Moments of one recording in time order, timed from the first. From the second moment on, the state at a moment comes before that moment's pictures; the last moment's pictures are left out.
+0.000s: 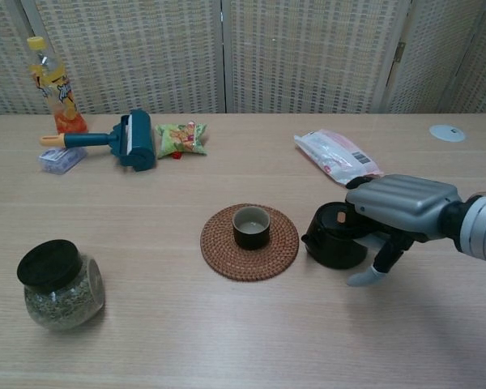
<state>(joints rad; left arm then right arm) -0.04 -1.22 -0.03 -1.46 1.51 1.54 -0.05 0.68 -1.51 0.02 -1.55 -1.18 0.87 -0.46</state>
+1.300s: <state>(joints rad) -0.04 -1.21 -0.03 -1.49 1.52 1.54 -0.03 0.70 -1.37 0.10 -1.65 -1.26 0.91 -0.34</state>
